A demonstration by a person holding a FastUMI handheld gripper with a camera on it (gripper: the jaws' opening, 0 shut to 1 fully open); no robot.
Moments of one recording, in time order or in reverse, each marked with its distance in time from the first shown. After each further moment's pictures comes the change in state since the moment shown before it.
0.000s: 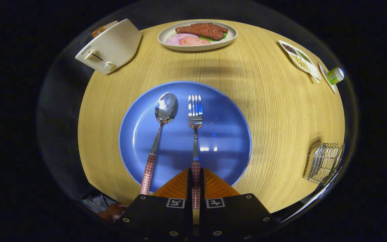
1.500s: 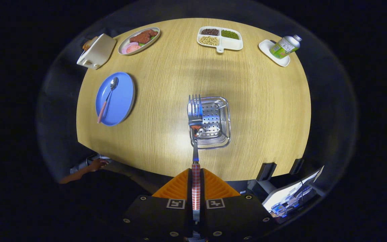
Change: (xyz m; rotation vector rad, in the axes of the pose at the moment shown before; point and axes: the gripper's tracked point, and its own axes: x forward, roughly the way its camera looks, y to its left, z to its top) arm -0.164 -0.272 -0.091 -0.074 0.240 -0.049
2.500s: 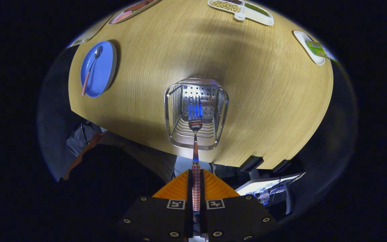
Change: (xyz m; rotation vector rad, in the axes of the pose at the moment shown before) arm 0.016 -0.037 0.017 -0.142 0.448 0.008
